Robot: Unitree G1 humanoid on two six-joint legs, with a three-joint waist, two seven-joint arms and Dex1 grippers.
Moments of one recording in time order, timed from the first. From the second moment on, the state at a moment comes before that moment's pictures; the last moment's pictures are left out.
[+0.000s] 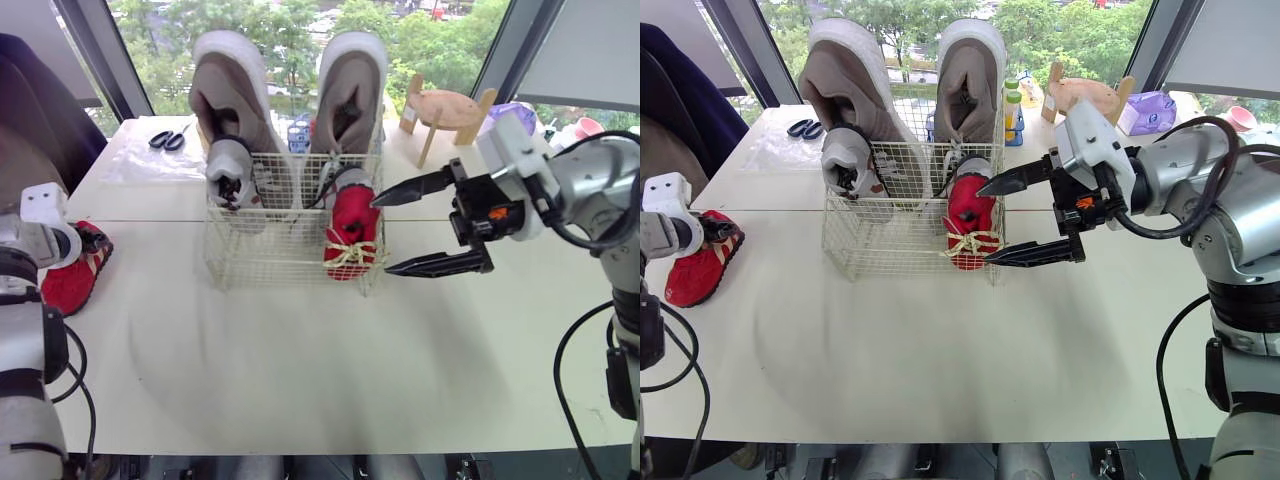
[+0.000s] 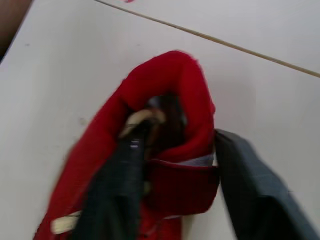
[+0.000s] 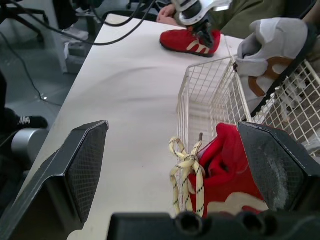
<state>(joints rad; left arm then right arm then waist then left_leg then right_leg) -1.12 0.93 0.02 1.26 -0.36 0.72 -0.33 -0.87 -0.92 0.02 -0.30 0.69 0.76 1.32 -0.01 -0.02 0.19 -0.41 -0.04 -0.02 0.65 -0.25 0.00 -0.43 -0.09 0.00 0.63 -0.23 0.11</state>
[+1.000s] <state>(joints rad) -0.96 0.12 0.96 -1.03 -0.78 1.54 0.02 -1.02 -0.84 0.09 -0.05 0.67 0.76 1.38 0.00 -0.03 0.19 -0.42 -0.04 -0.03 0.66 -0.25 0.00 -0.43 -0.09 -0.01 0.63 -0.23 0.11</state>
